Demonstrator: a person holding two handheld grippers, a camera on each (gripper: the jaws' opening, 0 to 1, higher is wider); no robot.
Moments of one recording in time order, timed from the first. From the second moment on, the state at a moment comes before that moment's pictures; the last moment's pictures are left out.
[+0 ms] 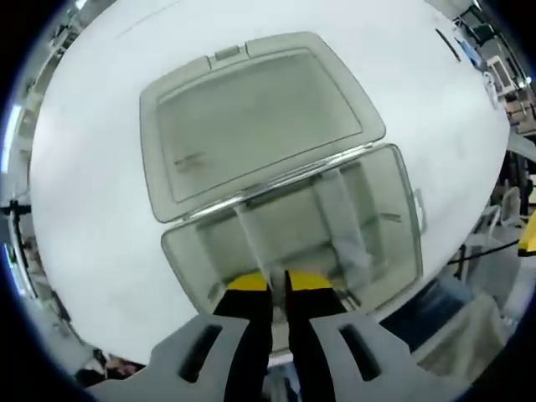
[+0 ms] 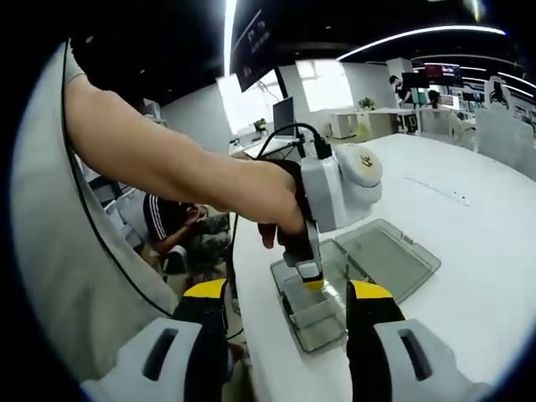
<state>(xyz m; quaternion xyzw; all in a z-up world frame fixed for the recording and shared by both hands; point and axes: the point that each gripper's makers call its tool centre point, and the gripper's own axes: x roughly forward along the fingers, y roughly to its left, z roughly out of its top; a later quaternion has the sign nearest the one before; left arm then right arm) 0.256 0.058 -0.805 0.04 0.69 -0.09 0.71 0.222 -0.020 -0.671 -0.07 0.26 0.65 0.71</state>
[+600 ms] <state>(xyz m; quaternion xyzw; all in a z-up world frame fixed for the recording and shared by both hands) 0.257 0.059 -0.797 0.01 0.70 -0.09 0.71 0.221 -0.015 -0.669 -0.07 0.26 0.66 0.70</state>
